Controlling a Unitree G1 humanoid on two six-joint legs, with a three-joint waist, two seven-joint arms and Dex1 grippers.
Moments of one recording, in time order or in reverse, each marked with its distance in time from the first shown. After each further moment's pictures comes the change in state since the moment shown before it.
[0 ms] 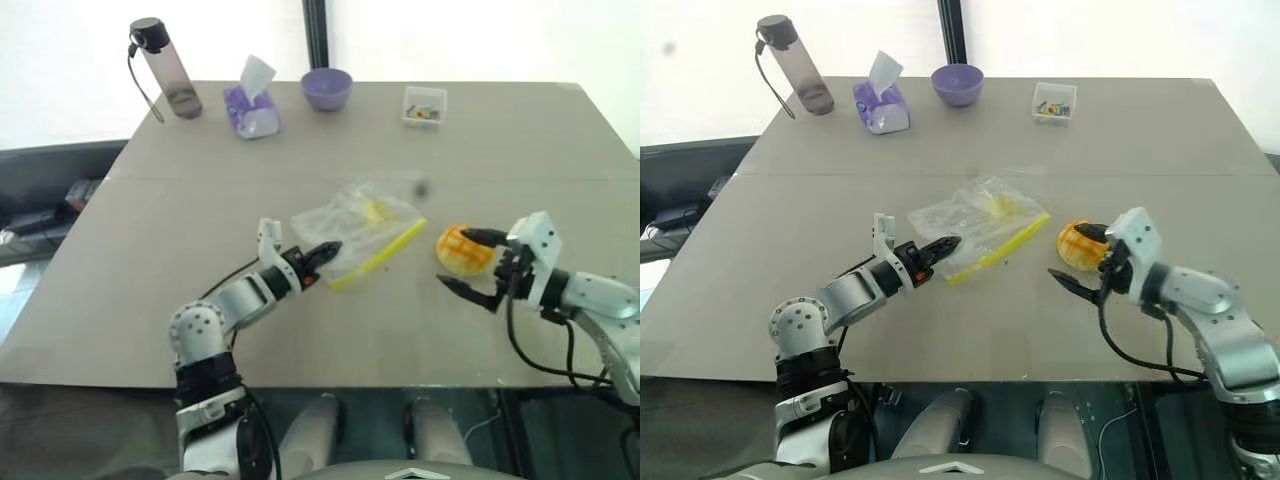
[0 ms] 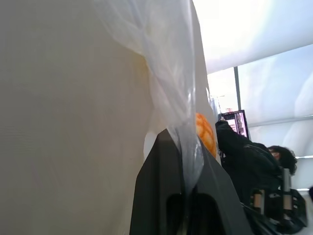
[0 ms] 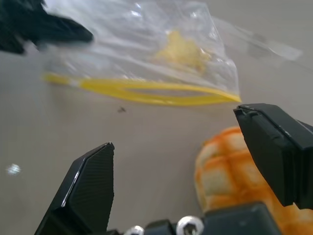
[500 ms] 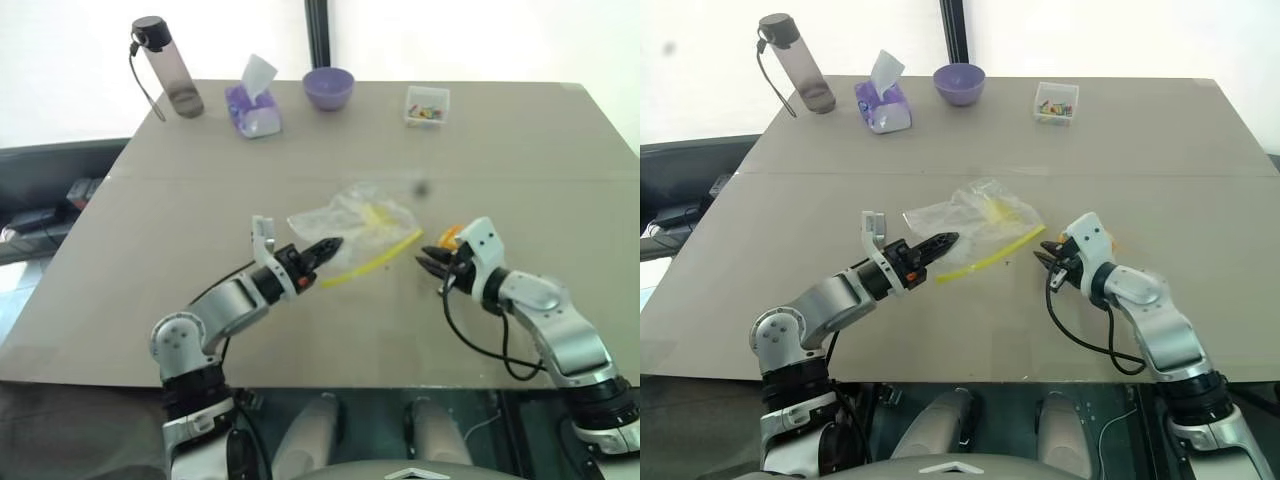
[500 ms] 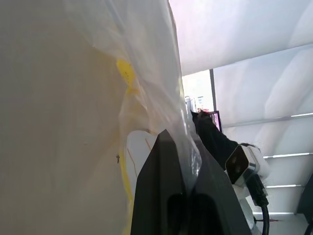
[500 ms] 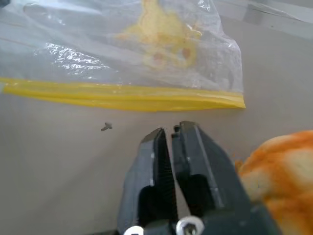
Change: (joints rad) left arm 0.080 0.063 -0.087 -0.062 -0.363 -0.079 0.215; right arm -0.125 0.262 0.126 0.133 -0.075 0.118 -0.116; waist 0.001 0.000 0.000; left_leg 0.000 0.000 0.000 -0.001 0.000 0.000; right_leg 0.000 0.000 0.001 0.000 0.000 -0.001
